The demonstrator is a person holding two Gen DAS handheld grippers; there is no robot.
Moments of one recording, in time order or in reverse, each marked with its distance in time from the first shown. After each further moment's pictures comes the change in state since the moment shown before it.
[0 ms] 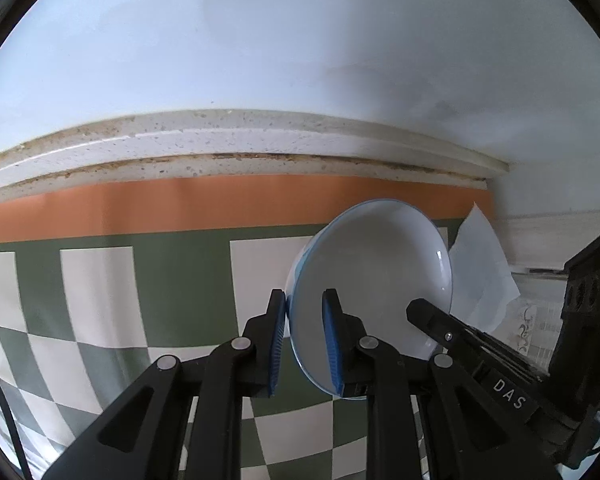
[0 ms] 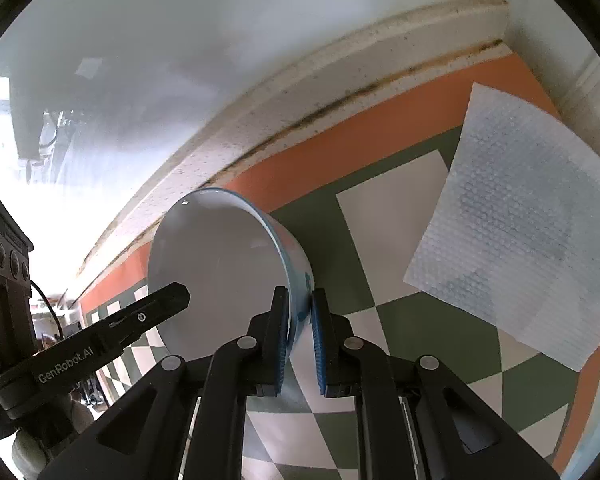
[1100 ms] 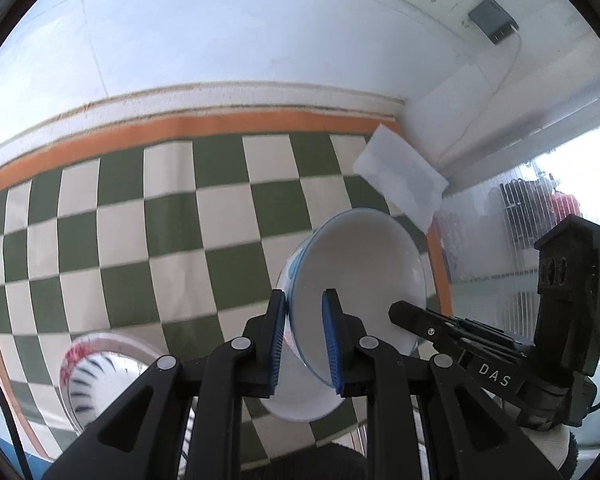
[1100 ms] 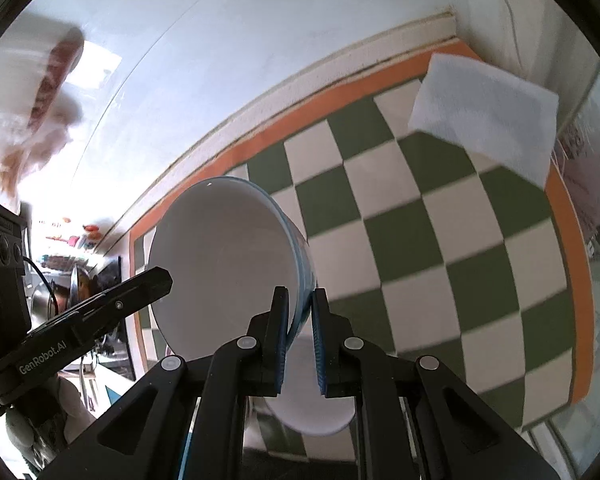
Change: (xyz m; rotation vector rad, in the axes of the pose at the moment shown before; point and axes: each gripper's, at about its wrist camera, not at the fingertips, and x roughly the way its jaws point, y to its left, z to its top) left arm -0.141 0.009 -0.209 0.167 -0.125 -0.060; right arm -0.127 0.034 -0.224 -0.081 -0.081 0.083
